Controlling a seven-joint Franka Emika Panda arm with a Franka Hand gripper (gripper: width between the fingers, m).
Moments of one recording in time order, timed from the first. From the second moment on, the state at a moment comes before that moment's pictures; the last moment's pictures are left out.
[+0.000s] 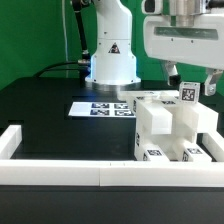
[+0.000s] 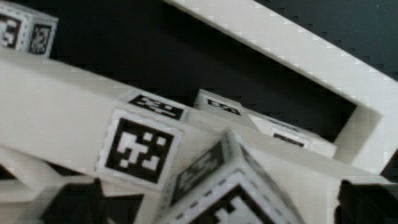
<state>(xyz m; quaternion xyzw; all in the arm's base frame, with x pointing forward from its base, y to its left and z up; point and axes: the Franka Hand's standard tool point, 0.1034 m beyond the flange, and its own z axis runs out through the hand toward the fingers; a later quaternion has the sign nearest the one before) 0.563 0.094 0.117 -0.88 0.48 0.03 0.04</state>
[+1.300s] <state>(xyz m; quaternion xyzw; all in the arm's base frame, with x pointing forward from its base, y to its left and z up) 0.563 0.091 0.117 -0.99 0.16 0.01 0.05</state>
